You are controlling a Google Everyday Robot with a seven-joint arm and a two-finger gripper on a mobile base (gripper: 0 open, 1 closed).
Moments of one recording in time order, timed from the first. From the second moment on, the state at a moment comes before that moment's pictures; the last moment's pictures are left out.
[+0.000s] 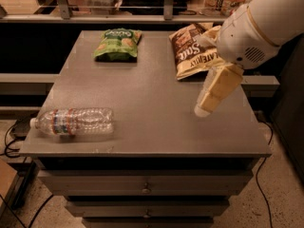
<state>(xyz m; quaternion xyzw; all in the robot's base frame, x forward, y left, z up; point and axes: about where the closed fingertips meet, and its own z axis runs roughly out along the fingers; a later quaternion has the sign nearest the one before) 0.484 -0.092 0.969 -0.66 0.69 0.09 0.28</state>
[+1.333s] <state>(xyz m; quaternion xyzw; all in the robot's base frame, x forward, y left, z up) 0.575 0.002 0.928 -0.58 0.71 0.16 0.36</state>
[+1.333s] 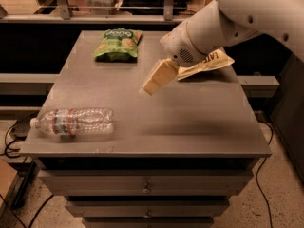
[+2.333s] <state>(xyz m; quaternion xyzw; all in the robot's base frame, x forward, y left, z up) 0.653 0.032 0.912 -0.54 0.73 0.20 0.38</state>
